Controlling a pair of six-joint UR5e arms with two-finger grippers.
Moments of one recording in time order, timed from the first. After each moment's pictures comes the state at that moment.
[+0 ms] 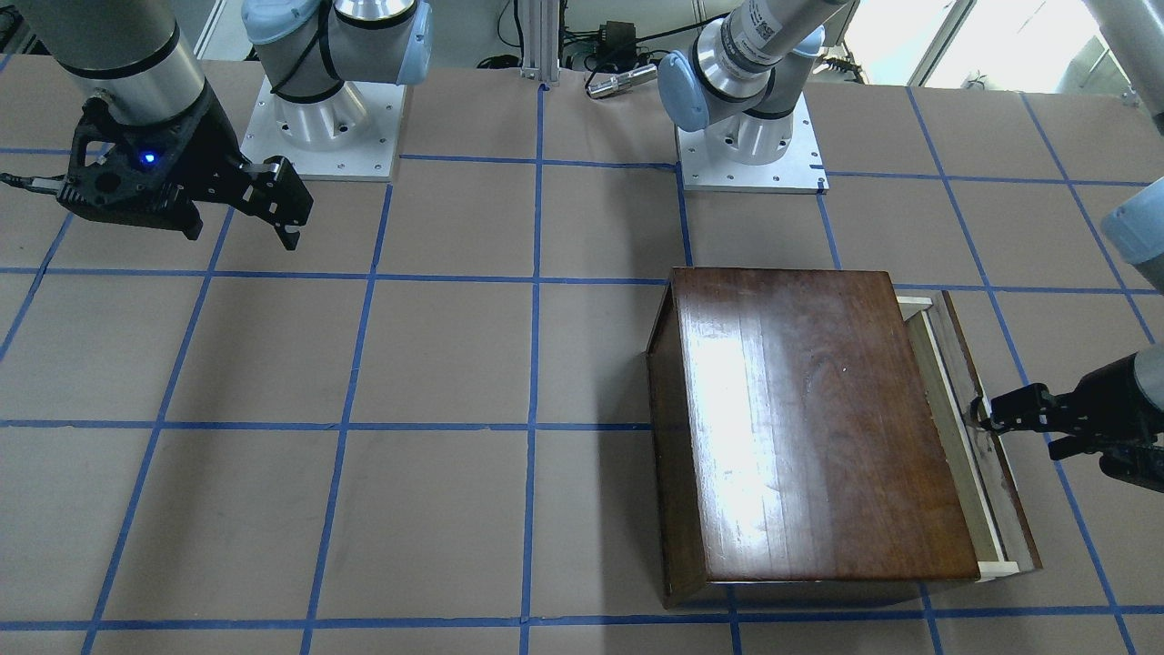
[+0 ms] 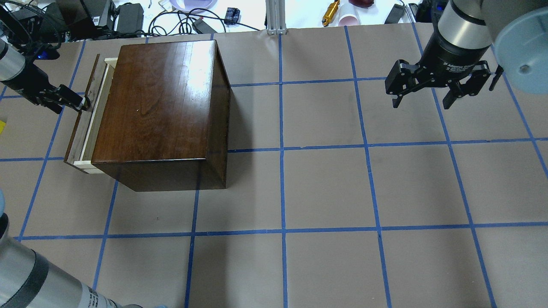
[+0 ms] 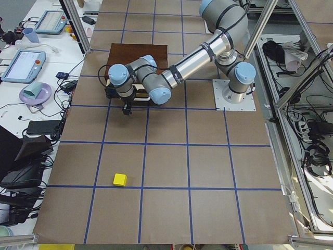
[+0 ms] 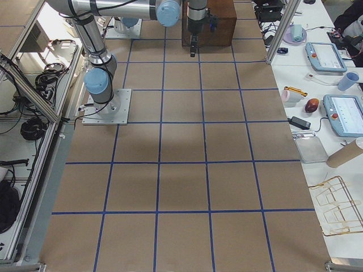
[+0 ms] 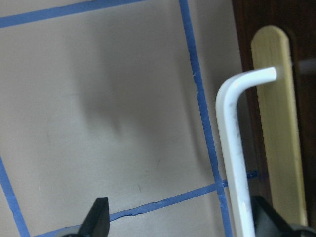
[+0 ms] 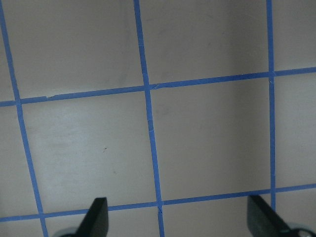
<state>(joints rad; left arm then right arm) -1.03 -2.04 -1.45 -1.33 1.46 0.77 1.52 -1.59 1.63 -1.60 -1.59 0.04</state>
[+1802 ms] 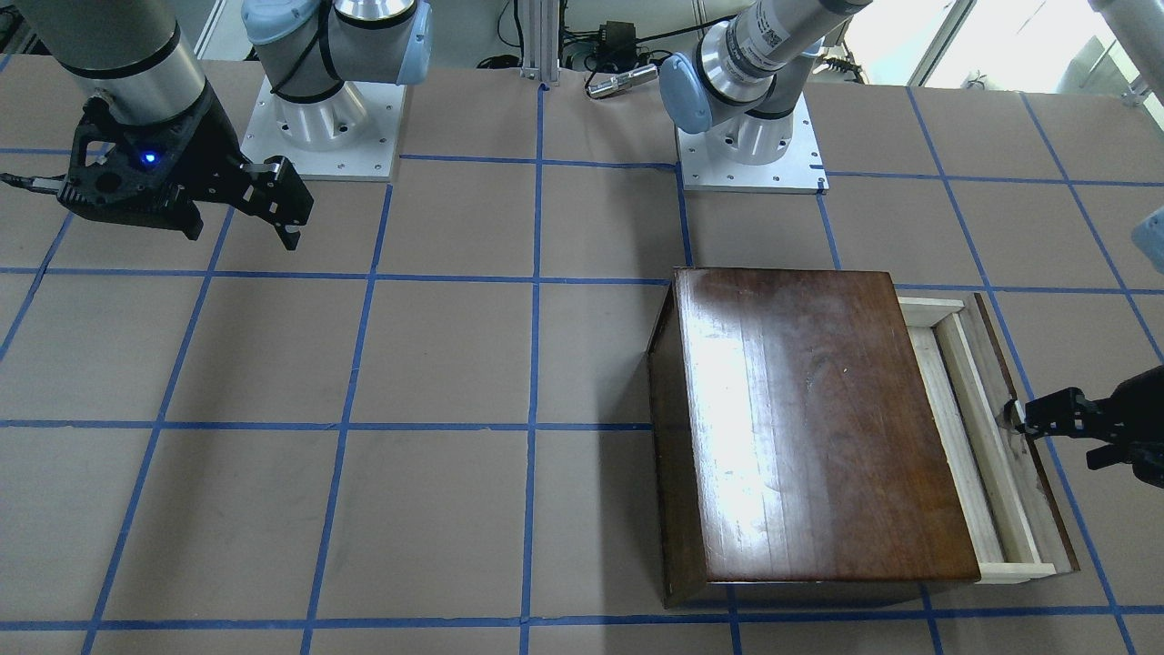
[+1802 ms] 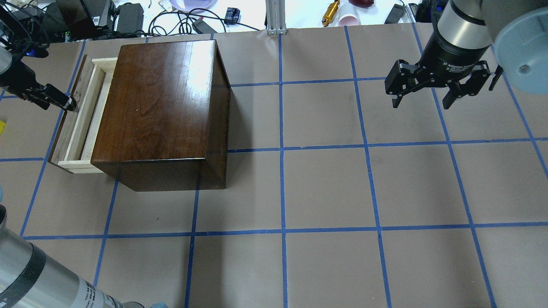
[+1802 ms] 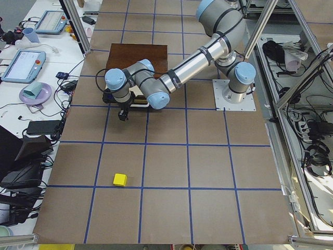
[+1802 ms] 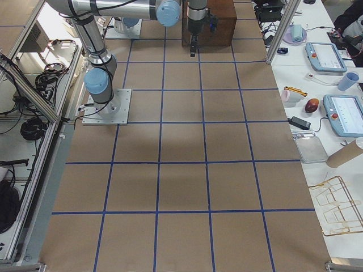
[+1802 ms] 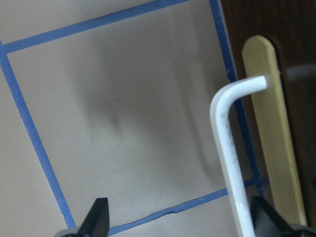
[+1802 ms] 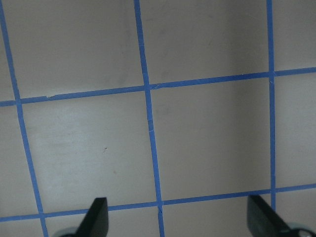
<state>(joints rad) -0.99 -2.08 -1.39 -1.33 1.49 0.87 1.52 -1.59 1.63 -1.60 -1.59 0.04</state>
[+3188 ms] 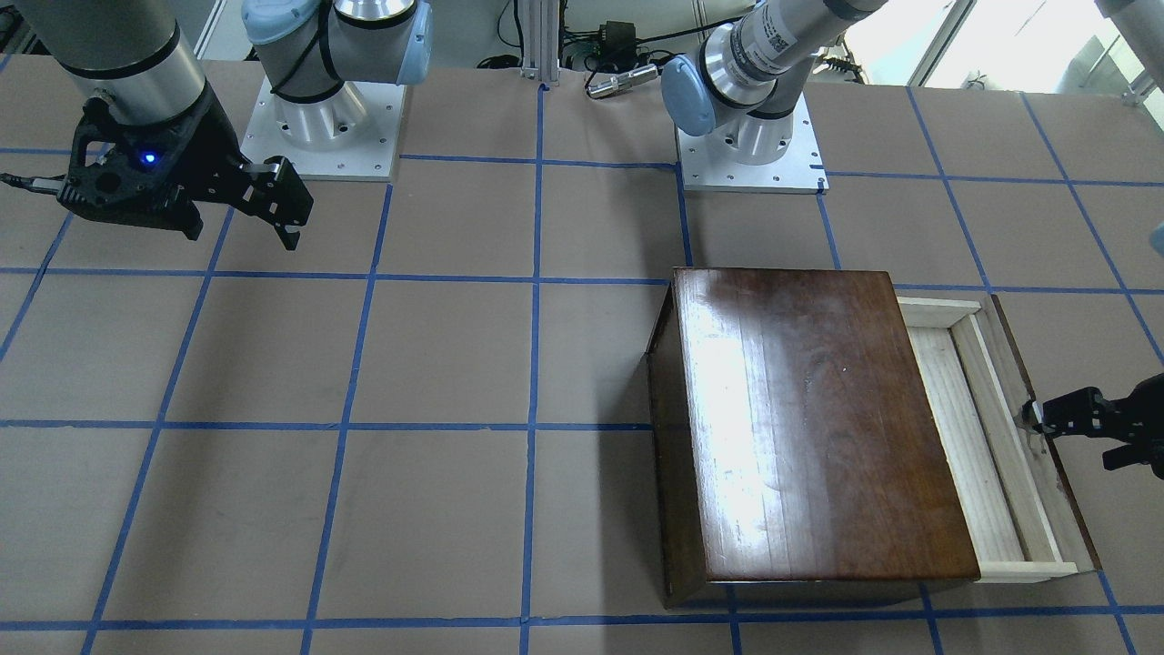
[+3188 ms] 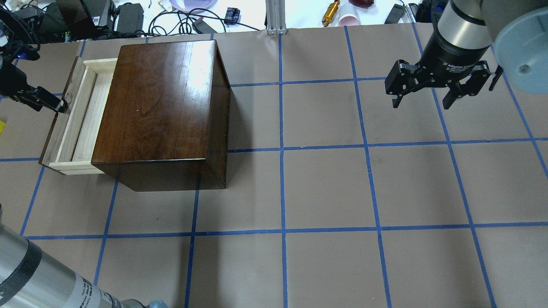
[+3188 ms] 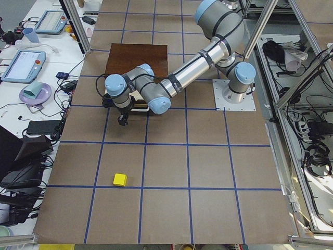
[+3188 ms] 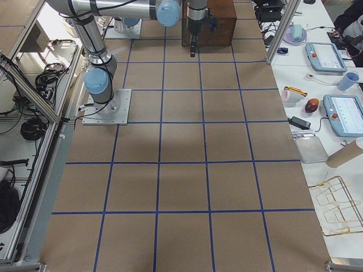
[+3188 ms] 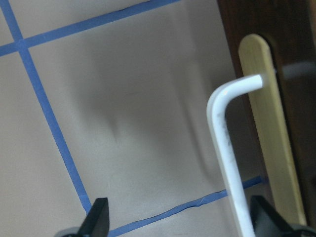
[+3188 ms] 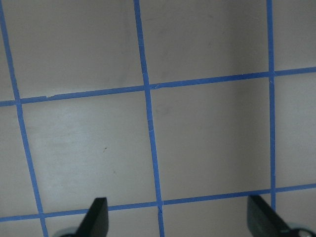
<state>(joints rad) -0.97 -2.10 -1.37 -1.33 1.49 0.91 1.52 -1.59 1.63 -1.60 -1.59 0.04</state>
